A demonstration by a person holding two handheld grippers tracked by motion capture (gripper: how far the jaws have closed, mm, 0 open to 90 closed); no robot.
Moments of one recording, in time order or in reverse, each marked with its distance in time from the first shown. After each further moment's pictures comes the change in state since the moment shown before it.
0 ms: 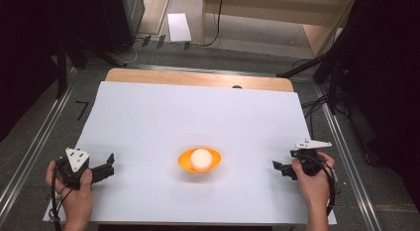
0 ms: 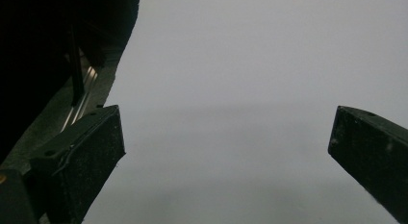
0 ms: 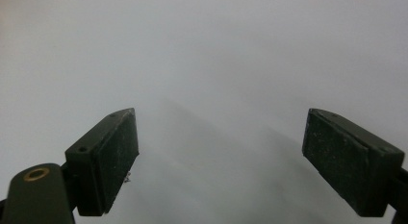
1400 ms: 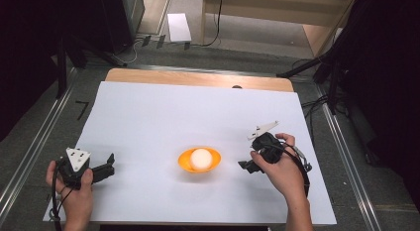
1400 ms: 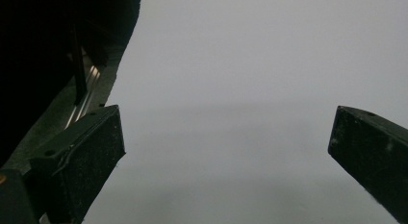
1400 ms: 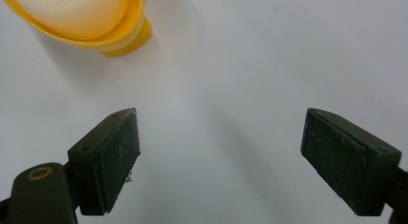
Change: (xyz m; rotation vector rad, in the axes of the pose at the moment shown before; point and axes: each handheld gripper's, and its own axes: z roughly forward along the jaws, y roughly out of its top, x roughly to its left) left arm -0.001 0.000 0.001 0.004 0.011 0.004; right arm 0.106 0.090 0.013 0.236 0.128 -0.315
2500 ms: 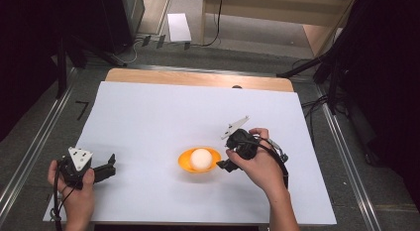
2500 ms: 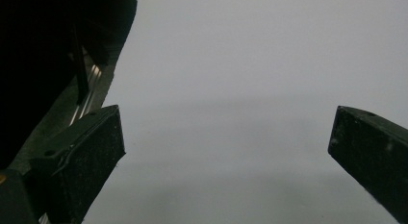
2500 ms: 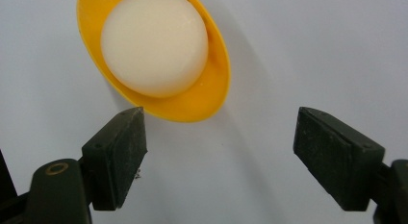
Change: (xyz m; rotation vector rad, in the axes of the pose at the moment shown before) left arm -0.002 0.001 0.001 0.018 0.002 0.022; right arm 0.039 0.051 0.018 0.024 0.109 -0.147
